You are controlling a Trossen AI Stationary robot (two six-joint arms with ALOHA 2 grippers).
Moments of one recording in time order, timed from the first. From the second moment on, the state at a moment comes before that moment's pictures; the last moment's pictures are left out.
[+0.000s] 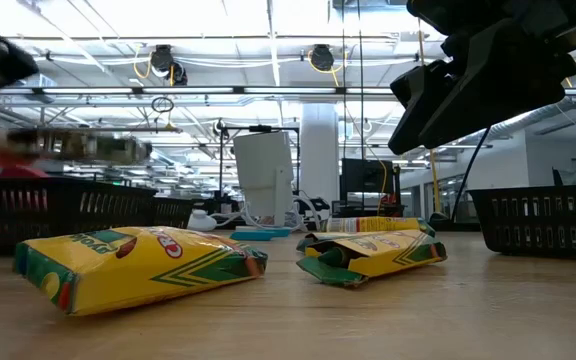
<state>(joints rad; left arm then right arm) -0.83 1.64 1.01 -0.67 -0.43 -0.89 0.45 1.54 0.77 0.07 0.19 0.11</state>
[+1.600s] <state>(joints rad) -0.76 1.50 0.89 -1.16 -0.47 -1.06 0.45 1.54 0.77 0.07 0.18 0.11</state>
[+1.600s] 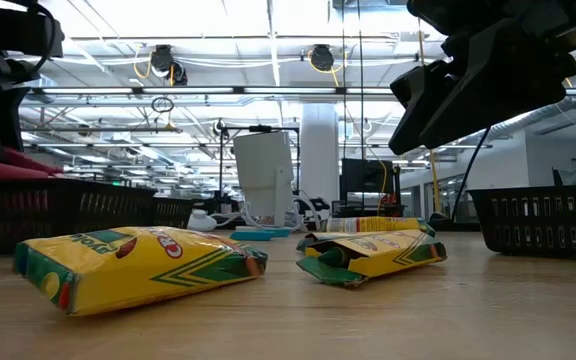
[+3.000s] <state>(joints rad) -0.71 1.15 0.78 -0.23 -1.07 -0.20 0.13 1.54 0.77 0.37 0.05 -0.14</state>
